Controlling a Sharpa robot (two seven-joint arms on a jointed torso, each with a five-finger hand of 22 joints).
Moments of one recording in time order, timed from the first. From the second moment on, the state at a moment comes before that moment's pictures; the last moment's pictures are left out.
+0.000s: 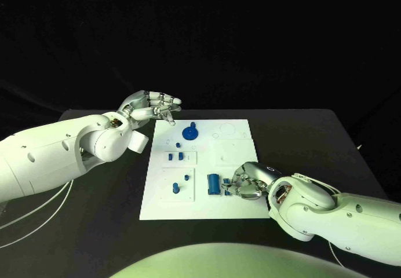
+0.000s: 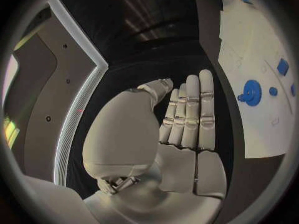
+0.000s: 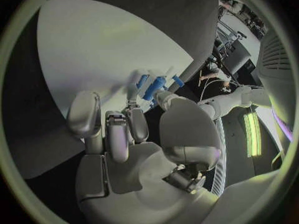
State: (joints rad) left arm 1.15 -0.89 0.01 1.45 -0.22 -0.13 0.30; left_hand 1.43 -0.19 0.50 0.10 0.24 0.86 0.21 0.35 0.16 1.02 0.13 0.38 0.08 1.07 0.05 0.88 0.32 0.18 1.05 0.13 0.73 0.40; right arm 0.97 -0.88 -0.14 1.82 -1.44 -0.42 -0.49; right_hand 0.93 -0.14 0.36 0.29 0.28 0.99 0.05 0.49 0.72 1.43 -0.02 1.32 1.31 1.47 -0.08 1.55 1.31 0.11 1.45 0.03 1.03 1.31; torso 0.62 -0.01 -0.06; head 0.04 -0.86
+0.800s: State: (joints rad) left arm 1.15 -0.89 0.01 1.44 -0.22 -0.13 0.30; left_hand 1.43 -0.19 0.50 0.10 0.24 0.86 0.21 0.35 0.16 1.01 0.13 0.38 0.08 1.07 0.05 0.88 0.32 0.18 1.05 0.13 0.73 0.40; right arm 0.98 -0.93 -0.14 1.82 -1.40 -0.45 -0.43; right_hand 1.14 -0.15 0.36 0.26 0.22 0.95 0.07 0.46 0.71 1.40 -0.01 1.24 1.31 1.47 -0.08 1.54 1.31 0.11 1.44 0.03 0.93 1.31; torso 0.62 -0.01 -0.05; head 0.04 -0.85
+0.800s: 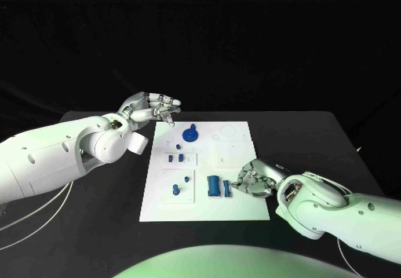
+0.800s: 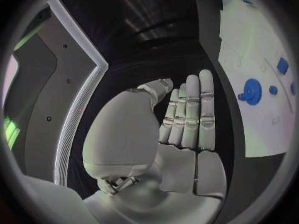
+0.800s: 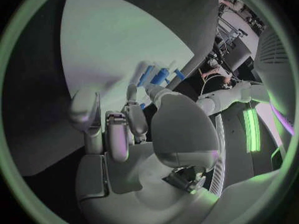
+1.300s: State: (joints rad) left arm 1.12 -0.84 0.00 1.36 -0.15 -0.17 0.37; left_hand 1.40 -0.19 0.50 0.10 0.24 0.84 0.21 0.35 0.16 0.98 0.15 0.36 0.08 0.94 0.08 0.79 0.29 0.18 0.94 0.16 0.64 0.36; right arm 1.07 -0.84 -0.13 1.45 -0.66 -0.53 0.11; right_hand 1.34 -0.15 0.46 0.13 0.18 0.76 0.17 0.37 0.67 0.95 0.09 0.68 0.86 1.20 0.02 1.04 0.77 0.17 1.15 0.11 0.26 1.10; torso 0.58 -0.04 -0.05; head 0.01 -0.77
